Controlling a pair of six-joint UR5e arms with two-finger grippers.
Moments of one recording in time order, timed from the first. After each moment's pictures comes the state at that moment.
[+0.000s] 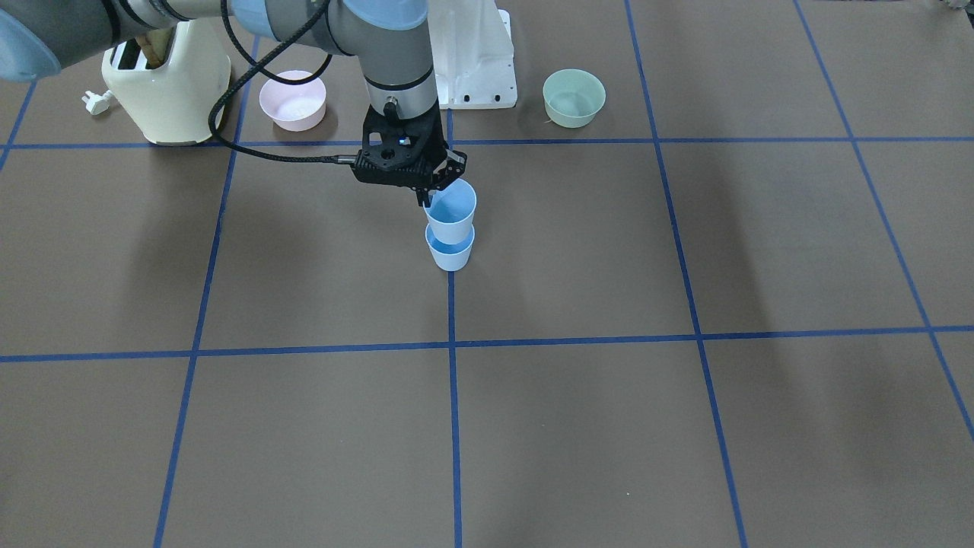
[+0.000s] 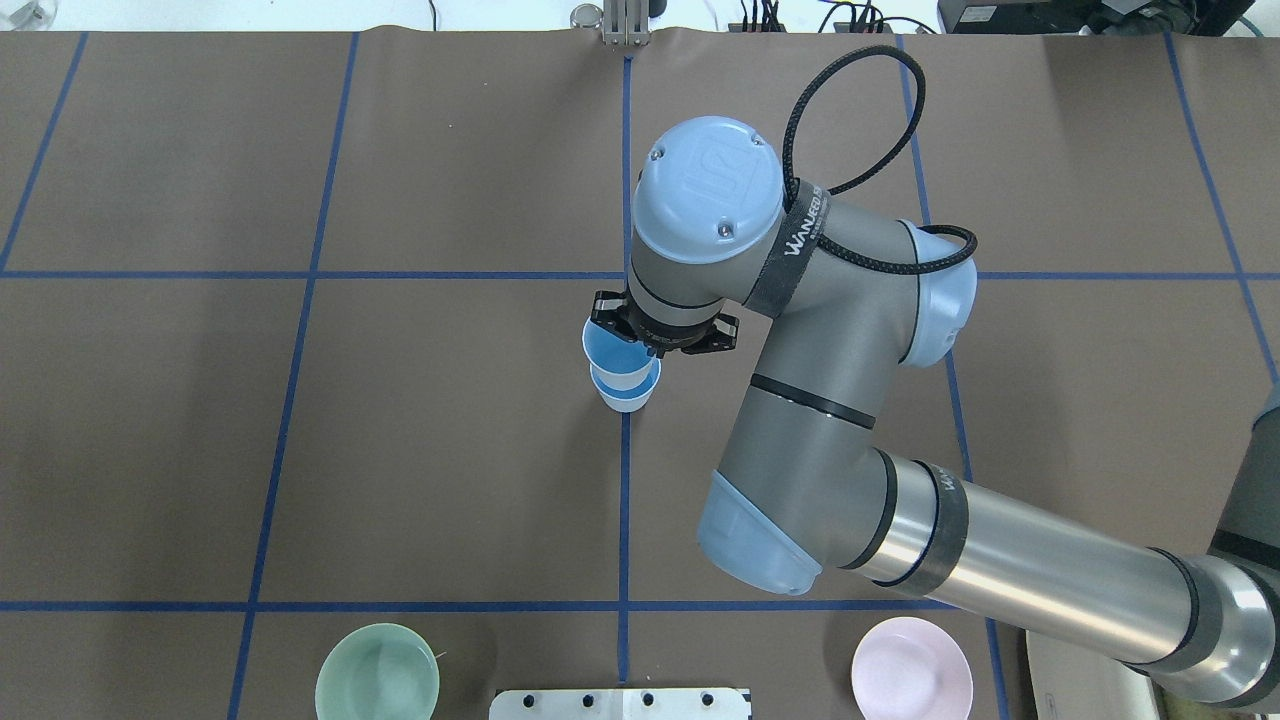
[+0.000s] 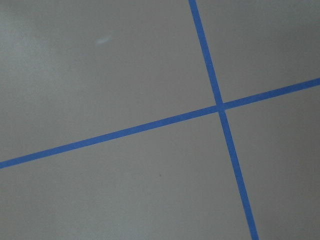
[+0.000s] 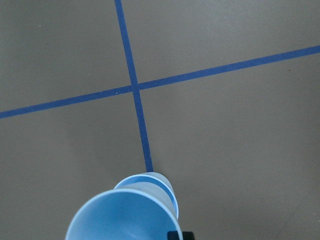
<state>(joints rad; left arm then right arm) -1.60 -1.65 -1.45 -1.63 -2.30 0.28 0.53 -0.77 1.76 -1.77 1.85 1.39</state>
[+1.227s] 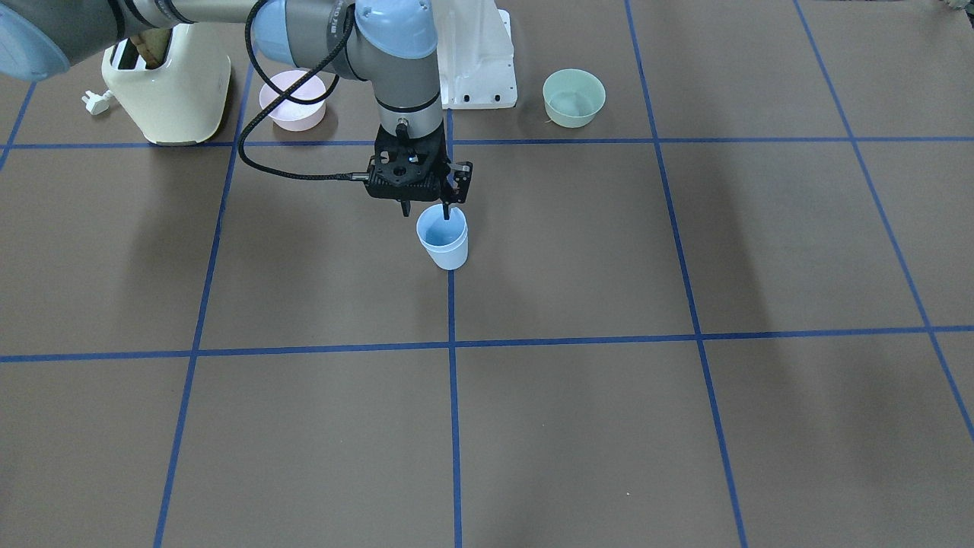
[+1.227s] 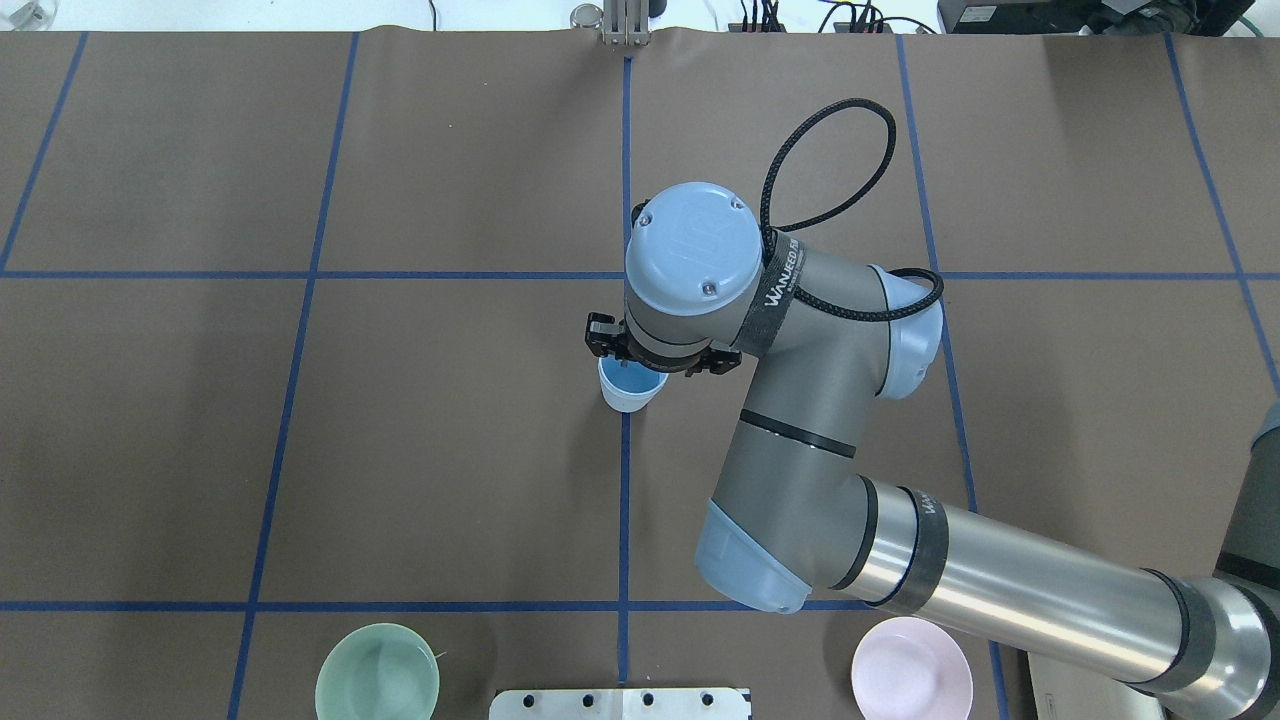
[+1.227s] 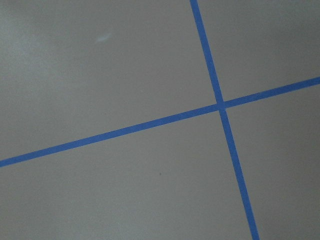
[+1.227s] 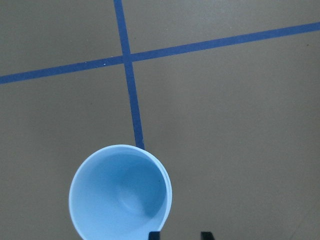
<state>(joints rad) -1.60 -1.65 -1.44 -1.63 -2.30 0.28 0.50 -0.80 1.71 -1.68 1.79 1.37</state>
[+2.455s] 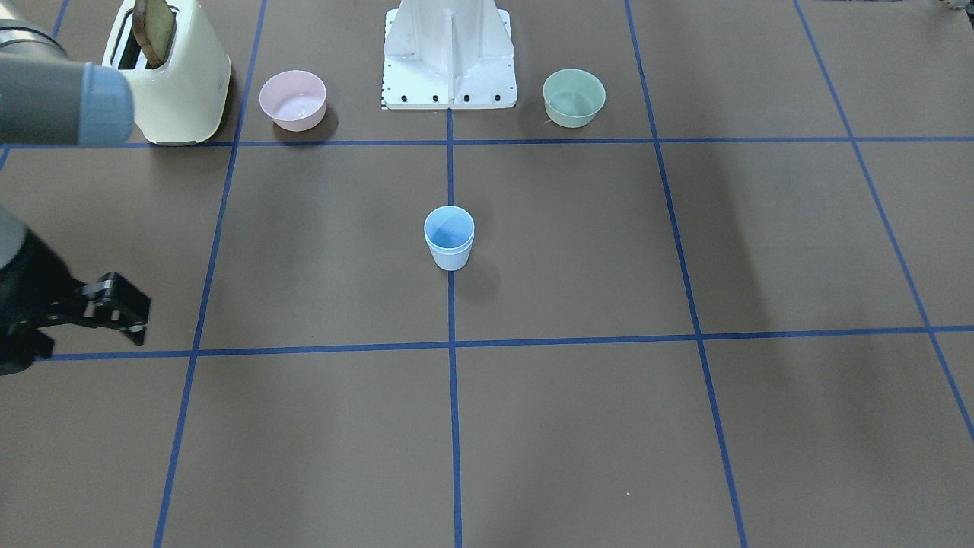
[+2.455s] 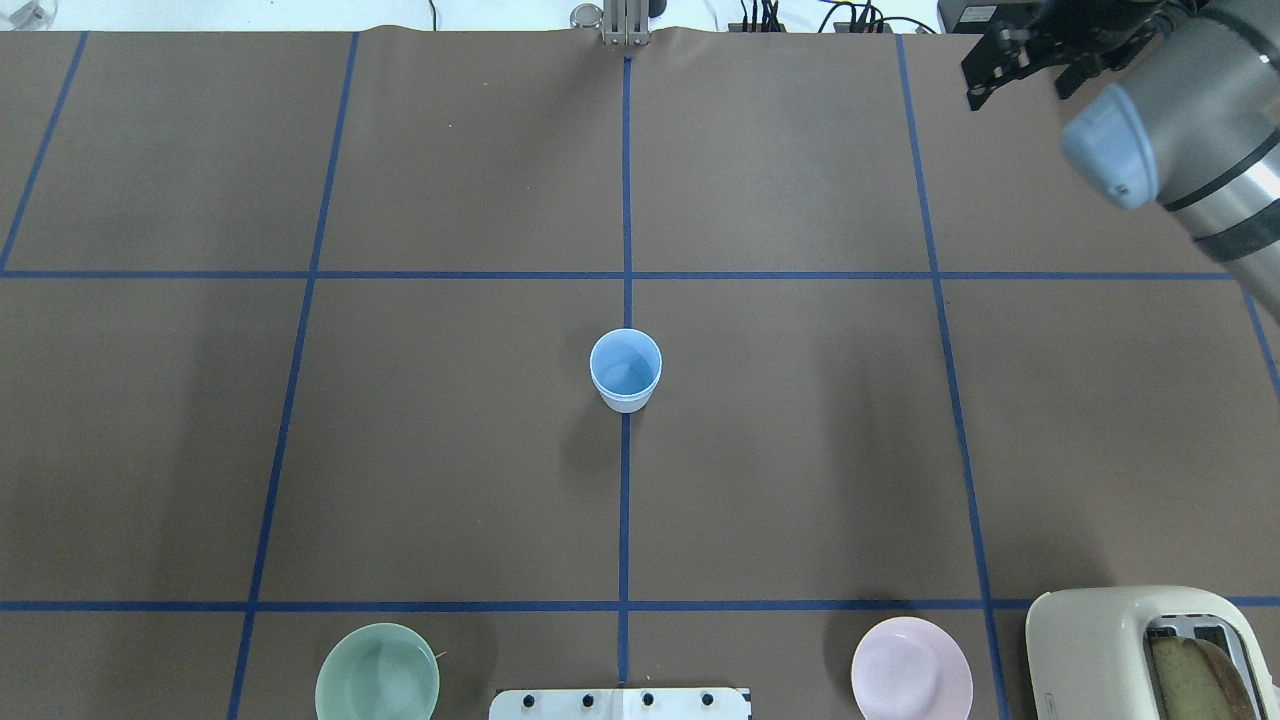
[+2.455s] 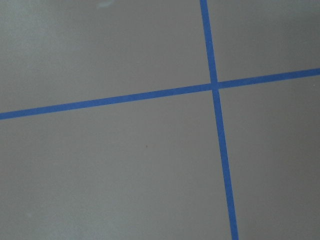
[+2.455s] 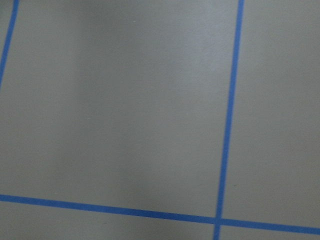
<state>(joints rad) -1.61 -1.54 -1.56 -1.59 -2.32 0.18 1.20 -1.01 1.60 -1.68 2.20 0.41</state>
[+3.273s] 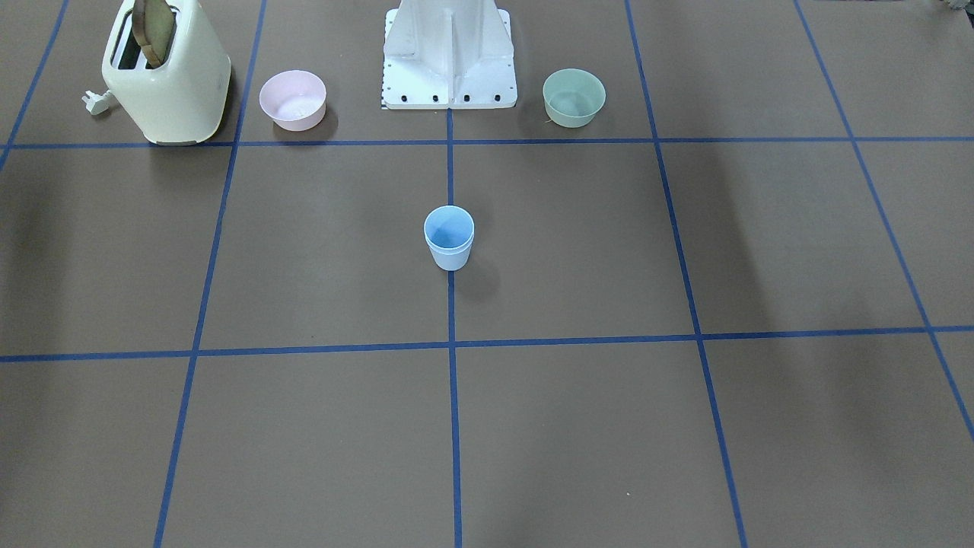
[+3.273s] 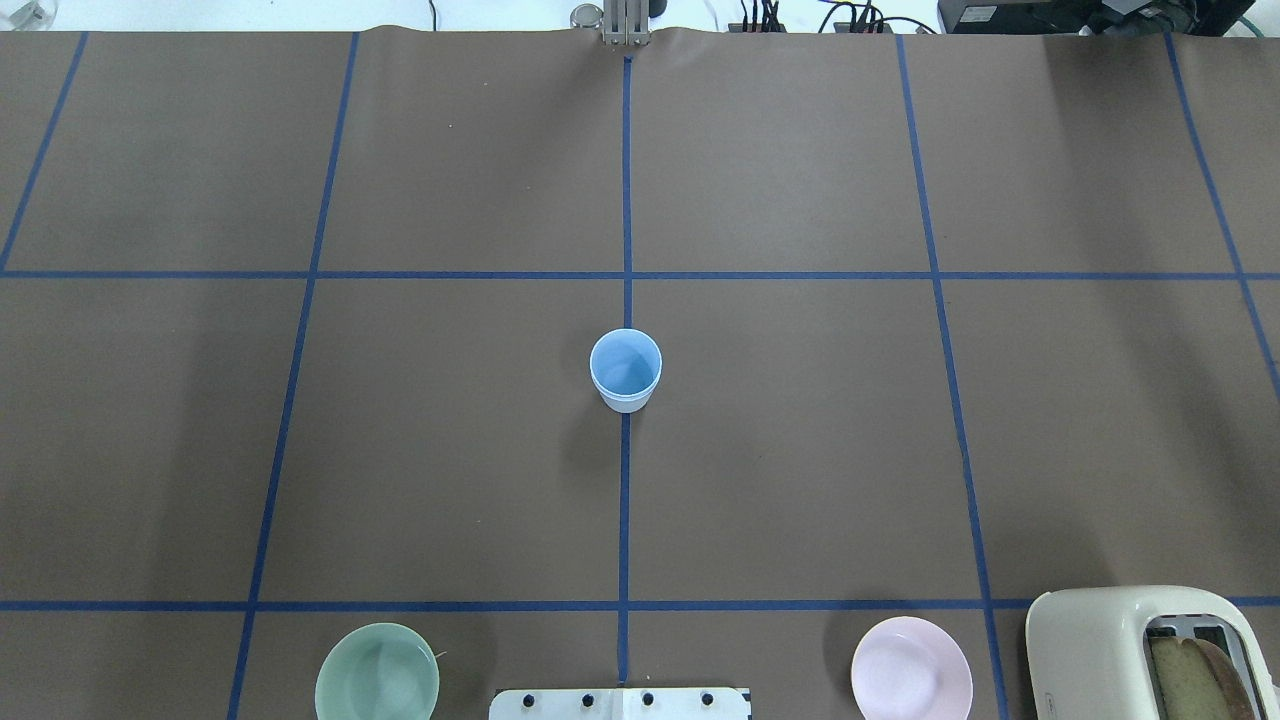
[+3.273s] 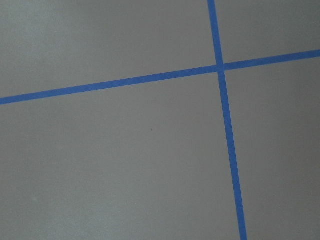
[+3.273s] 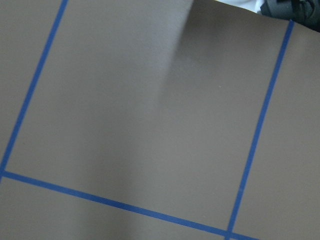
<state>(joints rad) -1.61 -1.52 -1.58 -1.59 -2.31 0.18 1.52 -1.40 1.54 -1.67 2.26 -0.17</state>
